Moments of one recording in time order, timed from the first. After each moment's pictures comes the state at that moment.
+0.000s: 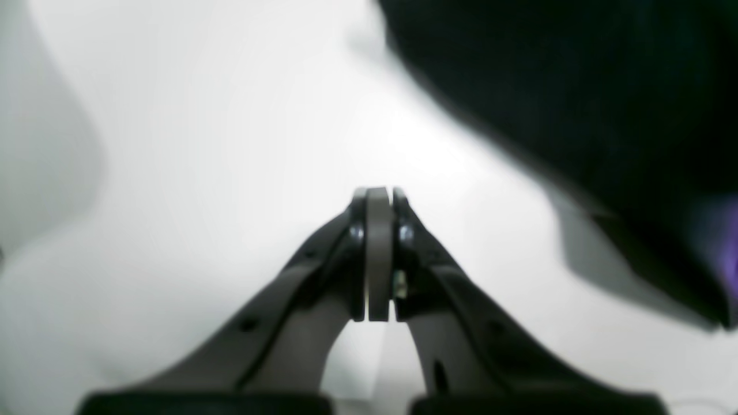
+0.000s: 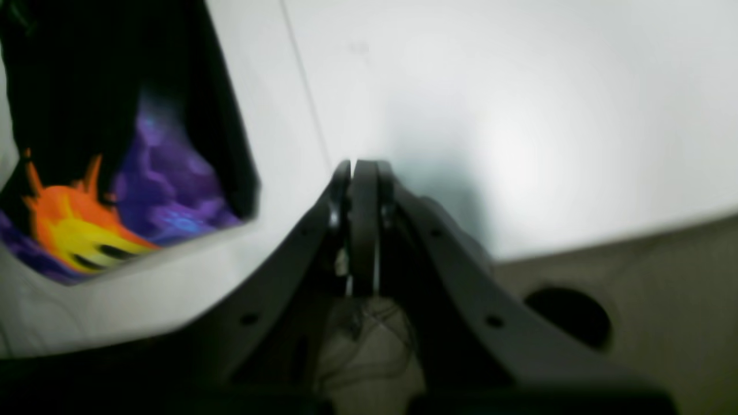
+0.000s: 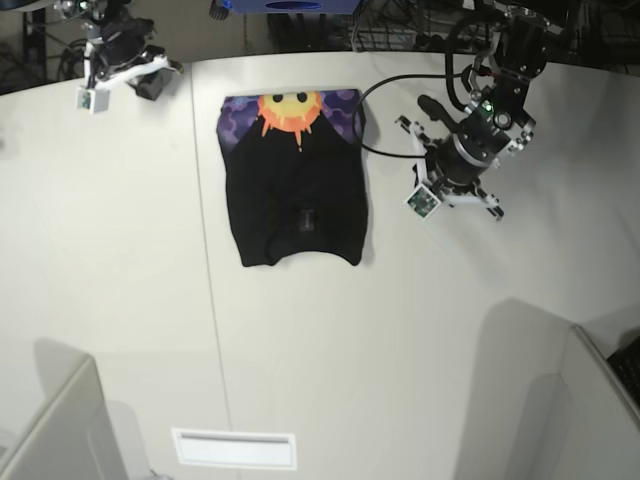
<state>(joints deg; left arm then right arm) 14.9 -21.6 9.4 113.2 -3.6 -22.3 49.9 -47.3 8.6 16.3 114.4 37.9 1.3 -36.6</state>
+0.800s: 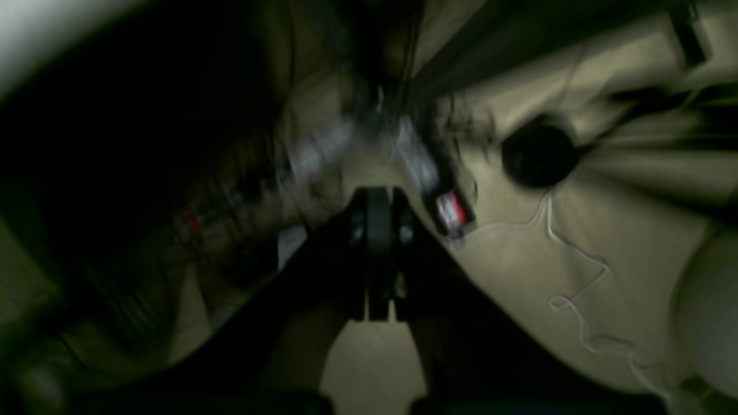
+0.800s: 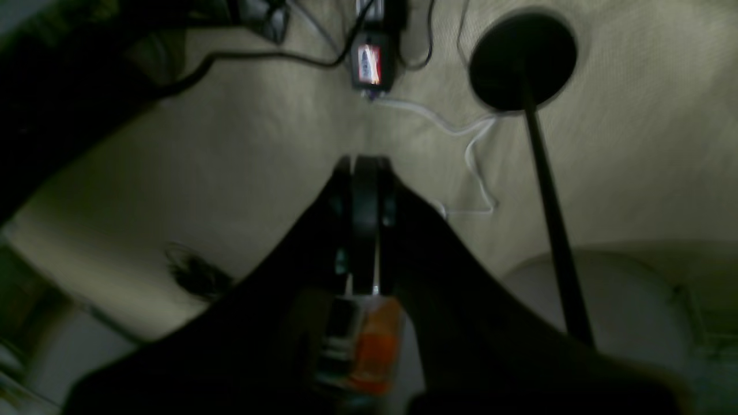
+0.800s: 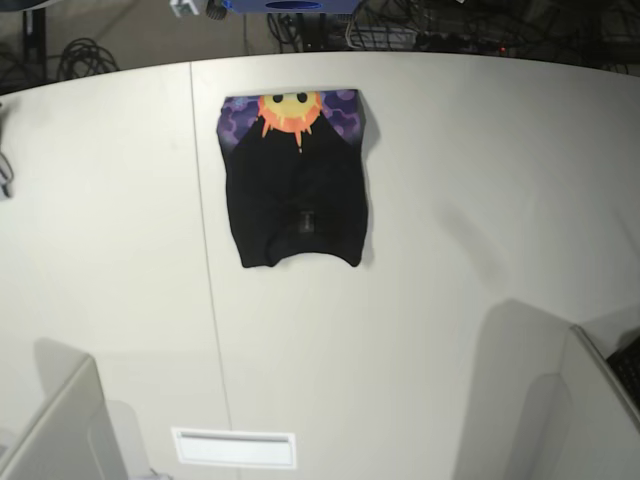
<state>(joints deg) 60.2 -22.6 5.0 92.3 -3.3 -15.1 8.7 -50.4 17.6 -12.9 92.9 23.5 1.4 -42.3</state>
